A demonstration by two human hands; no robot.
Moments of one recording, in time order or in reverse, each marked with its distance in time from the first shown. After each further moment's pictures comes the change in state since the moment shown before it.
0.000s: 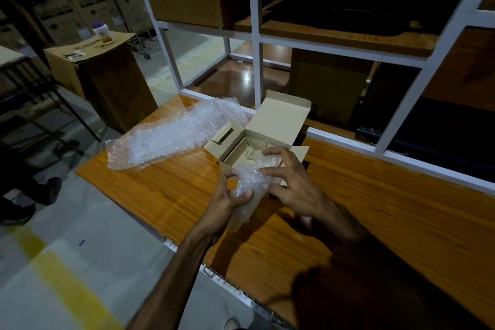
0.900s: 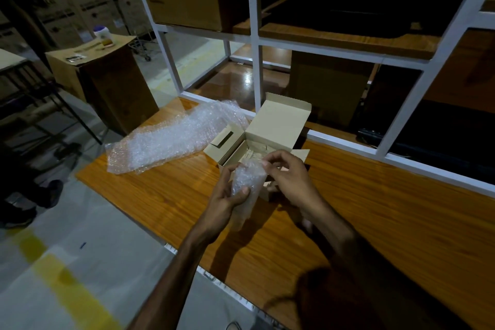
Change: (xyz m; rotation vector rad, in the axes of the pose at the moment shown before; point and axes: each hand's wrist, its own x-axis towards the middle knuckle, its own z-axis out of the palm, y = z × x) left_hand 0.011 0.007 -0.001 0.142 0.010 0.192; right_hand 0.020 -0.020 0.006 0.592 0.262 0.354
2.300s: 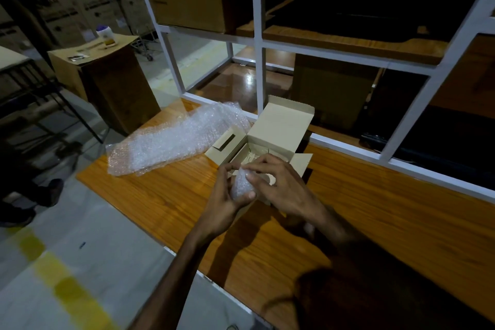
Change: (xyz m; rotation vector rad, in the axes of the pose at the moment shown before) left_hand 0.009 0.006 -0.005 0.191 0.024 0.078; right_hand 0.004 -0.014 0.004 -0.456 -0.212 -0.343
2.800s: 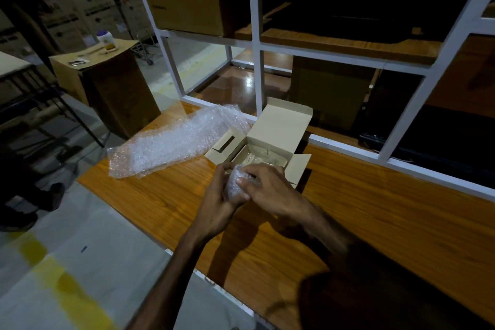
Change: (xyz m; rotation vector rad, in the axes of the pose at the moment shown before) left_hand -0.005 0.007 -0.007 0.156 0.044 0.105; right_hand 0.003 -0.024 0.010 -0.067 -0.106 0.122
